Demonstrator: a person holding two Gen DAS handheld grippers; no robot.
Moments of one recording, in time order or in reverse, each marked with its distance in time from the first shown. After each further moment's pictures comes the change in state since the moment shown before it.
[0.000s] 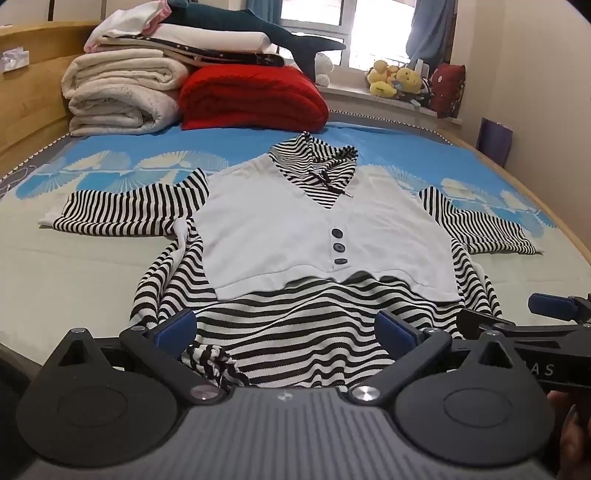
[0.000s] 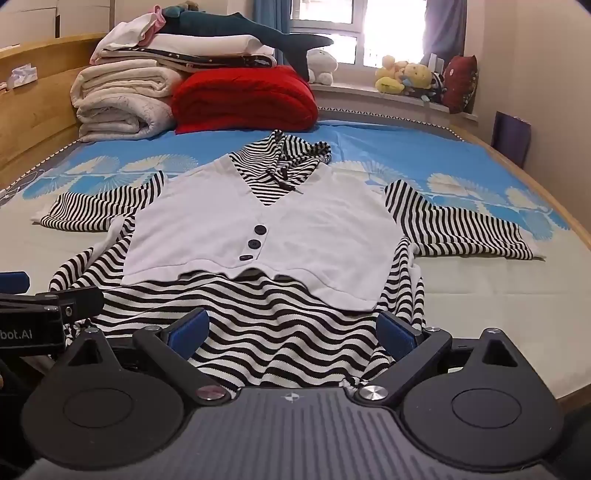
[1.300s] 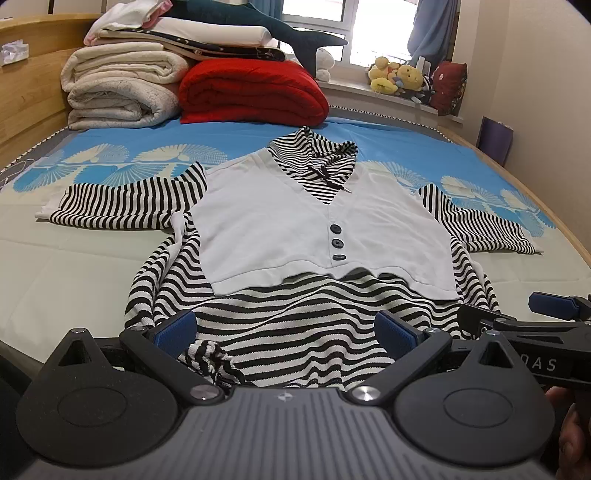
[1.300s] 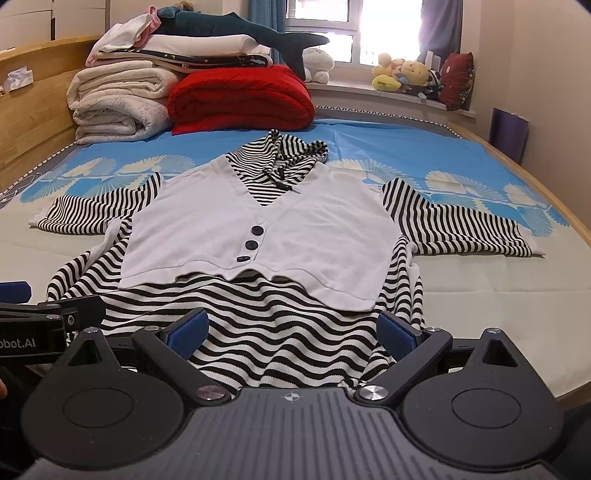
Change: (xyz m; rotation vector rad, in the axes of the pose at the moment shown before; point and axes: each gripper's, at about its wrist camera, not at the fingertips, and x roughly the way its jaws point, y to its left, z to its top) left arm 0.005 -0.003 -0.001 0.000 0.003 0.003; right arm 0.001 -0.002 0.001 0.011 0.003 -0.003
